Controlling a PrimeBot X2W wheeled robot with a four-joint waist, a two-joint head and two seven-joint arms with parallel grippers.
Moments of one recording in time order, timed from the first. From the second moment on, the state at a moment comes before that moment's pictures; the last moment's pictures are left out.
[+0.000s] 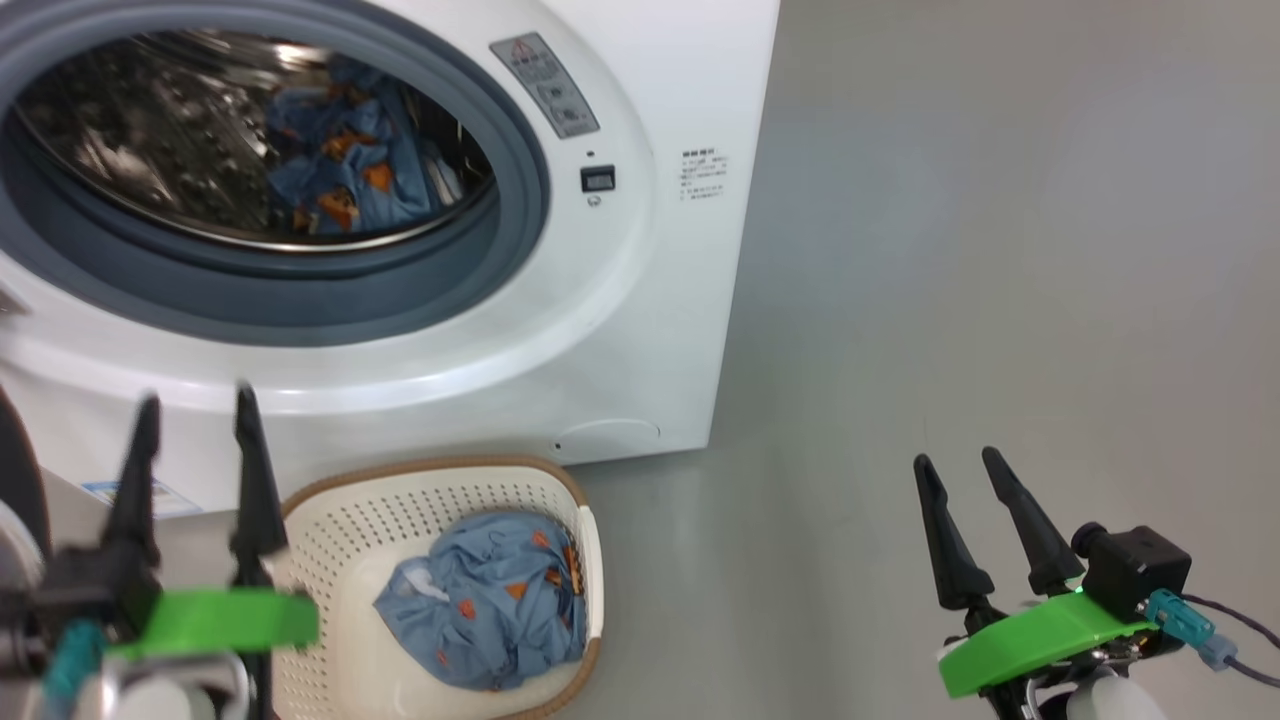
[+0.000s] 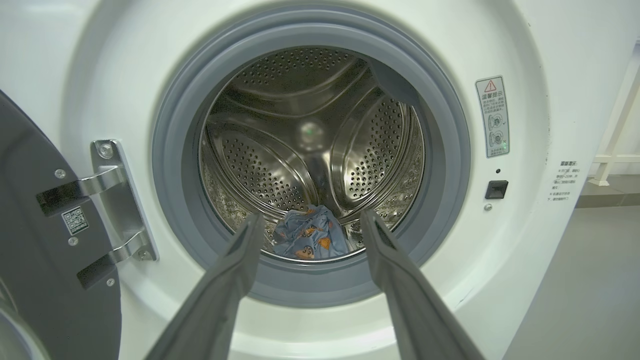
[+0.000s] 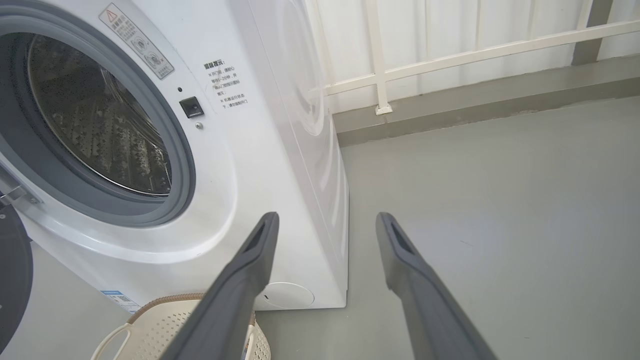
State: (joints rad) left arm -0.22 0.10 0.00 0.12 -0.20 0.01 -0.26; right arm -0.14 -0.05 0.03 0.24 0.30 0.13 -0.25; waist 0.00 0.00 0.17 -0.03
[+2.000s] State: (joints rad) left arm 0.26 0.05 -0.03 0.00 -0.18 0.06 -0.26; right arm -0.02 -0.05 0.01 0.20 0.25 0.13 -0.25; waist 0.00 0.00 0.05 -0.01
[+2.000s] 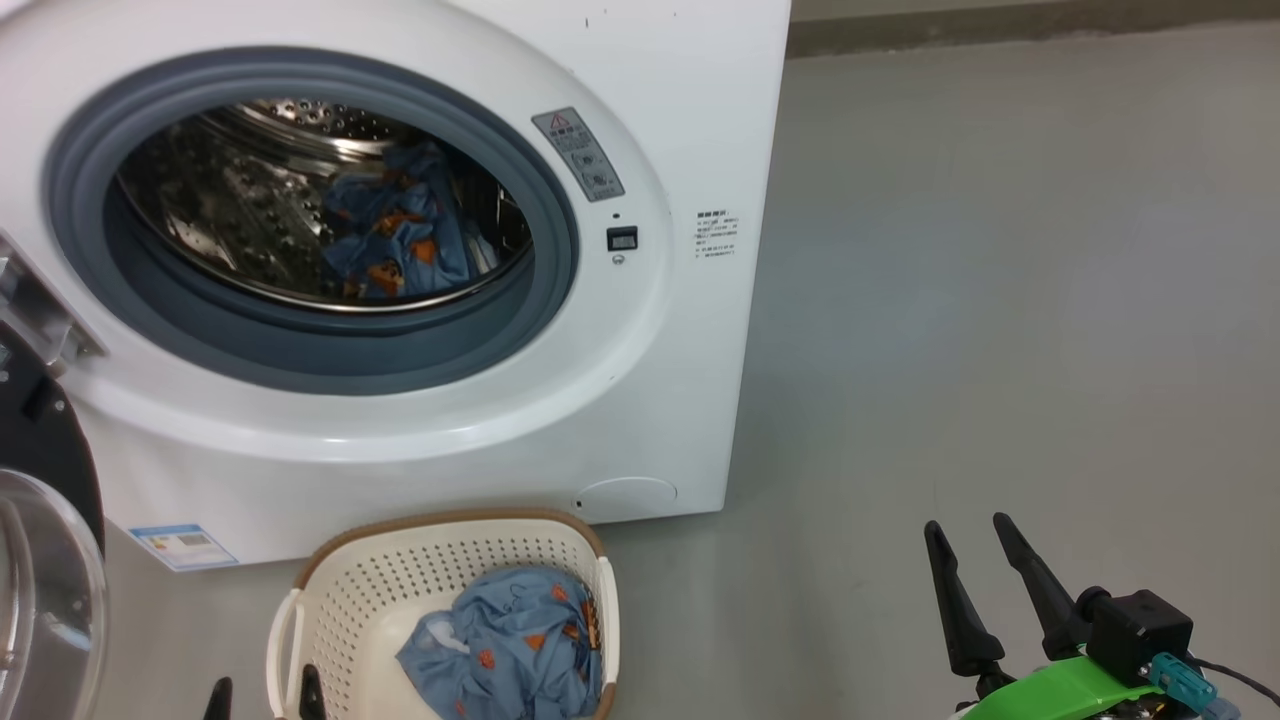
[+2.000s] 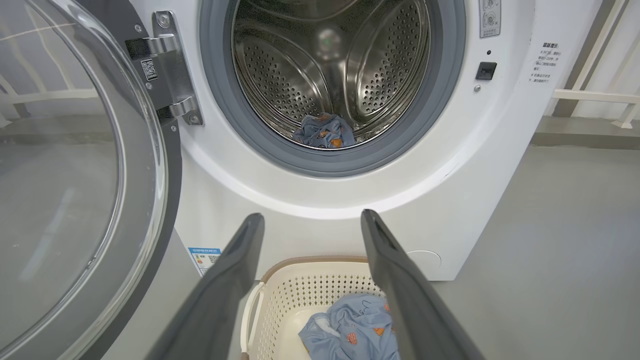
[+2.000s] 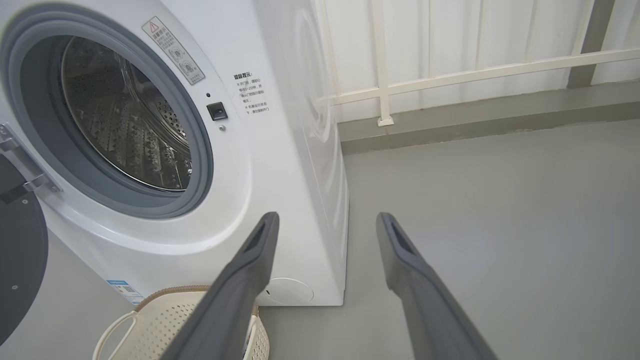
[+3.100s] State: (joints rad) left arm -0.24 0.04 -0.08 0.46 -0.29 -0.08 -0.26; right arm -0.20 -0.05 0.01 0.14 0.26 0.13 -0.25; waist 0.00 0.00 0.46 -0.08
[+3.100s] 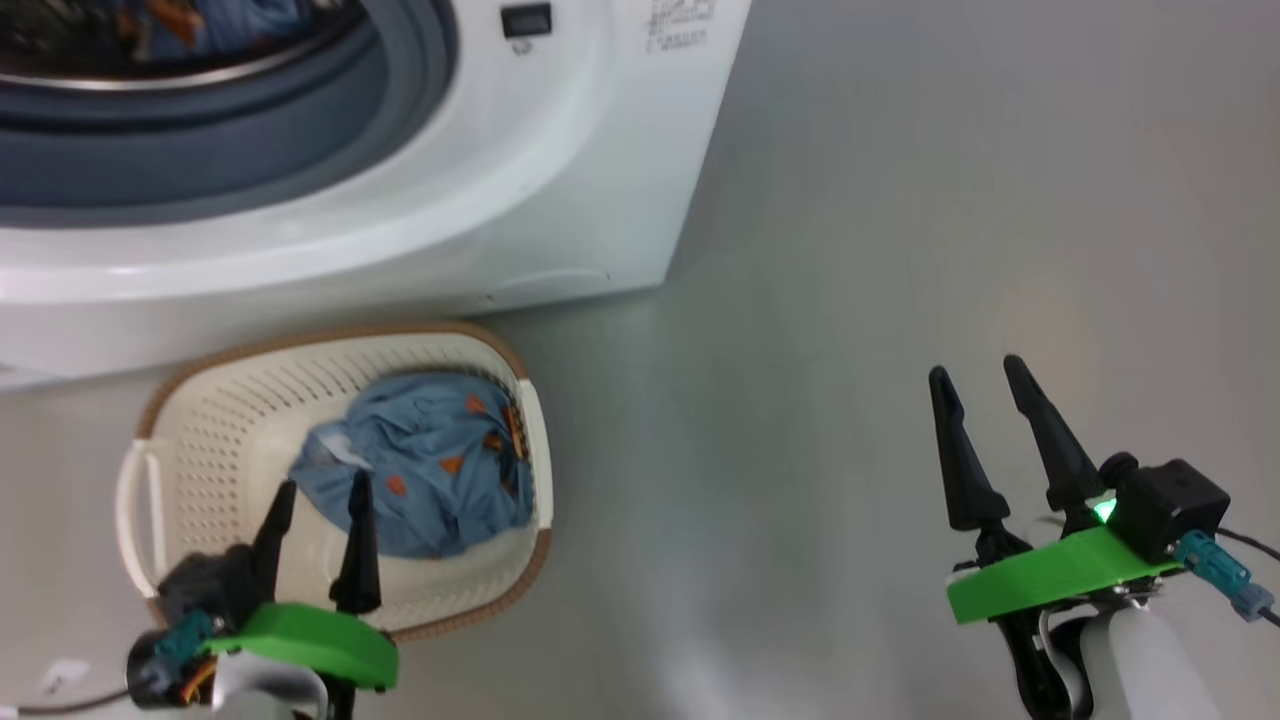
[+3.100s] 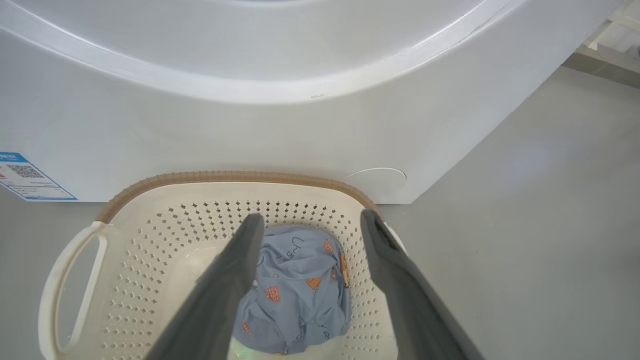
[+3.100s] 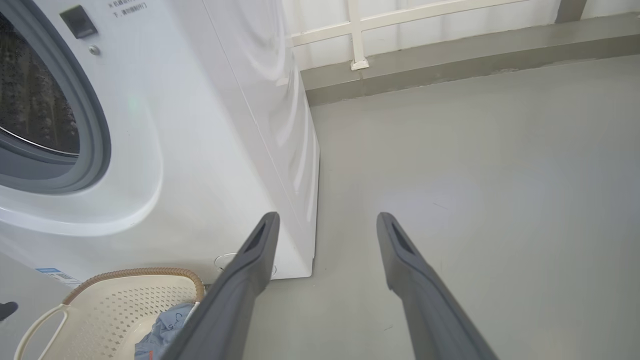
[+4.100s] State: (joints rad) left arm -0.74 0.16 -0.20 0.99 -0.60 -0.13 -0.14; right arm -0.31 -0.05 0.02 0.07 0.30 0.13 -0.25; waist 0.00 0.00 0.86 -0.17
